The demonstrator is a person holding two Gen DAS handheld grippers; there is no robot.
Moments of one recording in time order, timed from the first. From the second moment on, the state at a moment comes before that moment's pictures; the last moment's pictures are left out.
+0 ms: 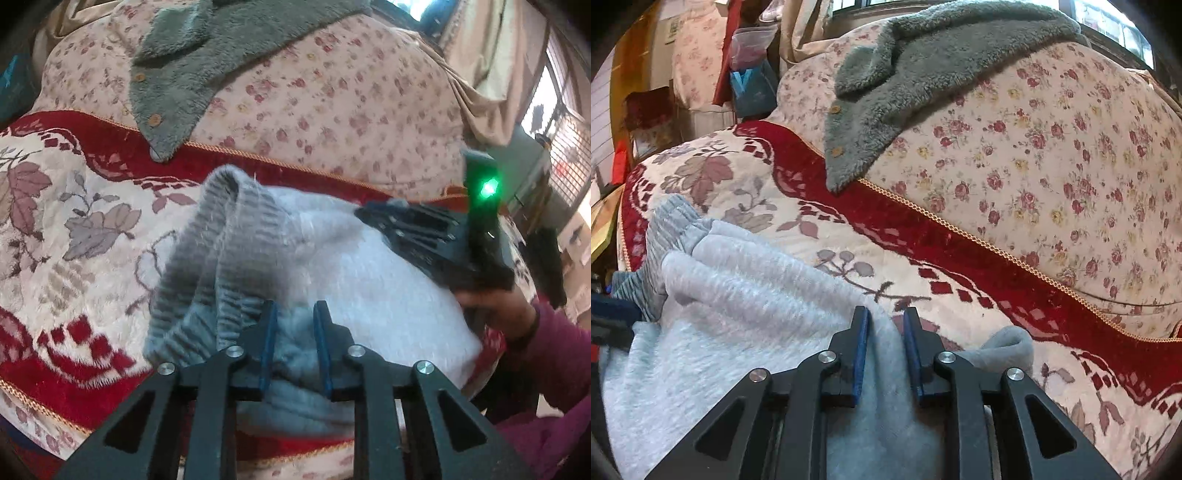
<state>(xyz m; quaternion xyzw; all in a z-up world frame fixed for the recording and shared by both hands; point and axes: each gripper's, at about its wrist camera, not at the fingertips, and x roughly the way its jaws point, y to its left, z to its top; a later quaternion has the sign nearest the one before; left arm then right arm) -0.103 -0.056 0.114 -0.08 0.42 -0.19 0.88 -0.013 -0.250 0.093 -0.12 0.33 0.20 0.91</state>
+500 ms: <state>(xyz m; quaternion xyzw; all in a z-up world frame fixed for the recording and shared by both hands) -0.127 -0.104 0.144 -0.08 0.38 -0.12 0.91 -0.084 -0.281 0.125 -0.06 0.37 0.20 0.90</state>
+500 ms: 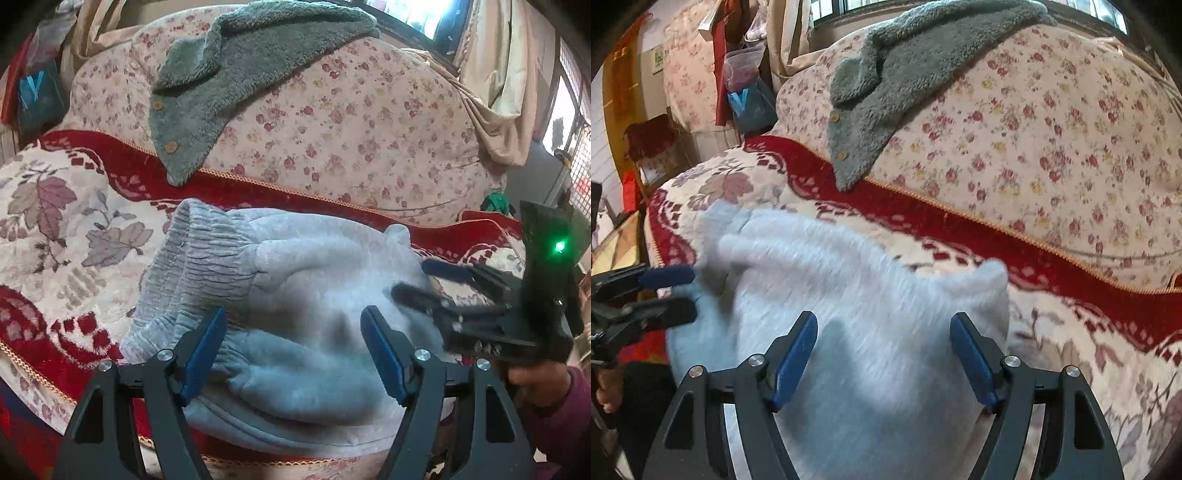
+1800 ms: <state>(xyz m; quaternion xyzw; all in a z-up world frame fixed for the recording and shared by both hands) -0.051 -0.028 0.044 -0.22 0.50 -0.19 0.82 -0.057 -0.359 0.024 0.30 0.50 0.30 0.75</state>
